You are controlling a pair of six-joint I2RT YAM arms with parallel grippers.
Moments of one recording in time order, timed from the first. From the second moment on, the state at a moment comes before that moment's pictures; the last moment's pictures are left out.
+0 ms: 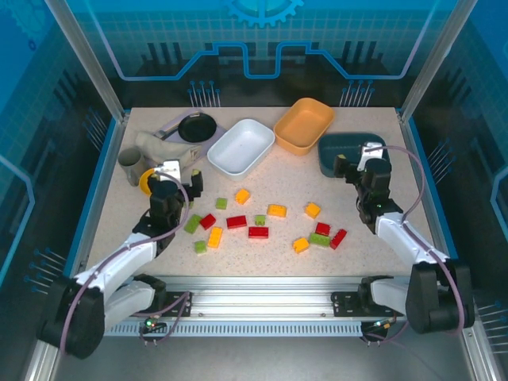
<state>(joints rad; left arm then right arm) -0.30 1.00 0.44 0.27 -0.42 -0.13 0.09 1.16 0.62 0.21 0.19 0.09</state>
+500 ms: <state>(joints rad) -0.42 1.17 1.35 -0.31 -0.44 -0.34 0.22 1.29 1.64 -0.54 0.24 0.31</state>
